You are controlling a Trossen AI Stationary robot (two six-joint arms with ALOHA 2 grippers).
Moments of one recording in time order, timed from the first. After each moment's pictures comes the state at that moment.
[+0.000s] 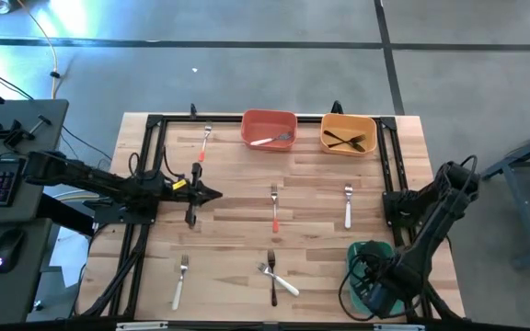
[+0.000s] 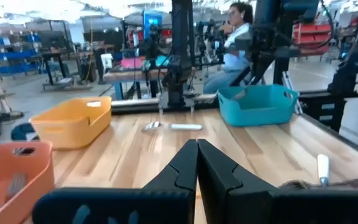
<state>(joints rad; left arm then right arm) -0.02 0.93 0.01 0.95 0.01 0.07 0.97 1.64 1.32 -1.31 0.00 1.98</state>
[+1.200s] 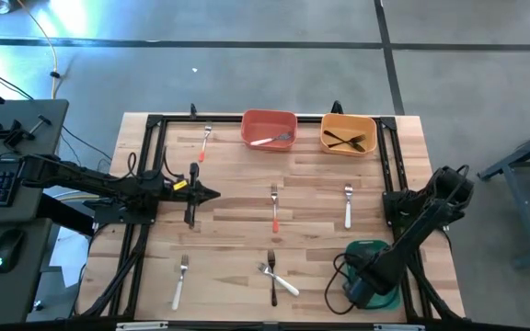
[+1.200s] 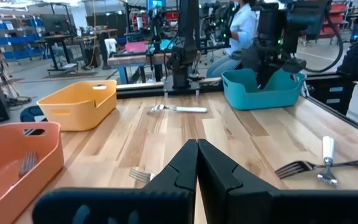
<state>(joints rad) -0.03 0.80 0.01 0.75 -0.02 0.08 0.88 1.72 1.11 -1.02 -0.14 1.74</state>
